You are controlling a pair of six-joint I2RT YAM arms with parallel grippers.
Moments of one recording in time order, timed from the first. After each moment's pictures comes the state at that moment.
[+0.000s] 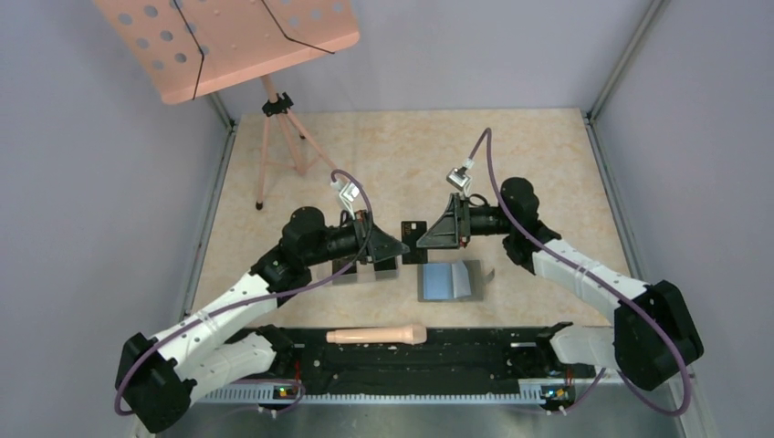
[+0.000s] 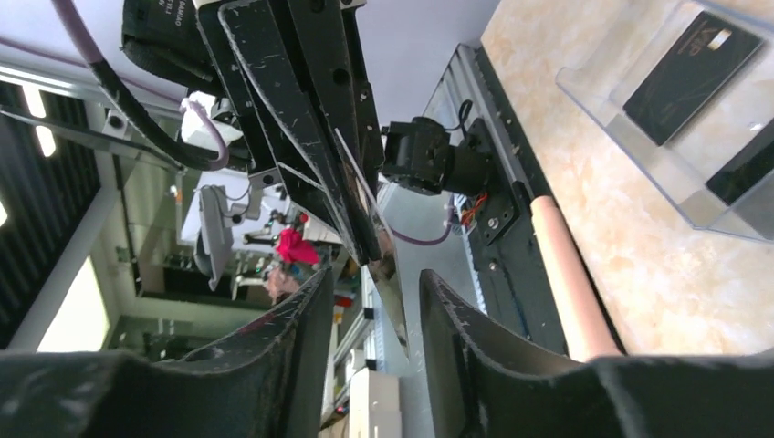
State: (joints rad) left arm -0.69 0.94 0.65 0.14 0.53 -0.97; right arm 0.48 1.20 0.67 0.42 -1.06 1.08
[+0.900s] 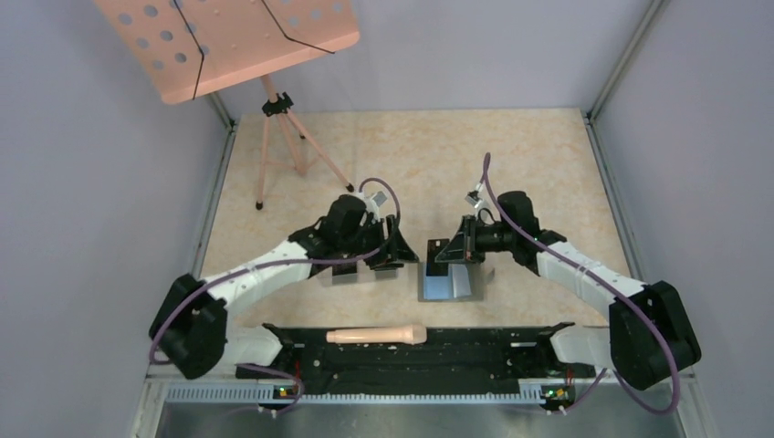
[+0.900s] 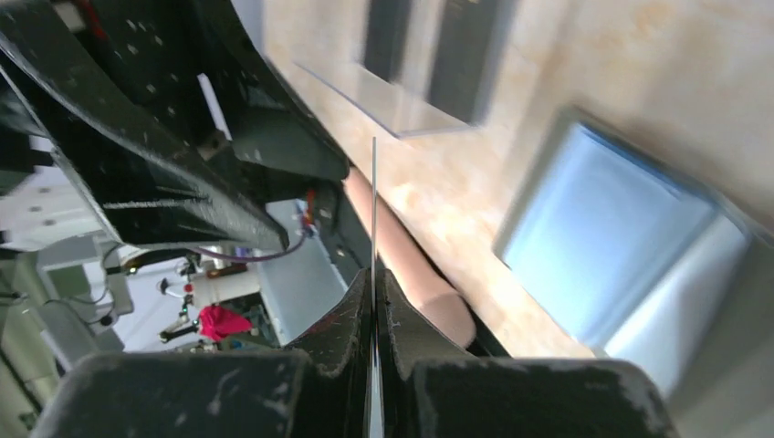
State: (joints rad) left arm -0.68 1.23 0.73 -0.09 0.48 -0.92; right arm 0.41 1.23 0.63 -0.02 -0.85 0.74
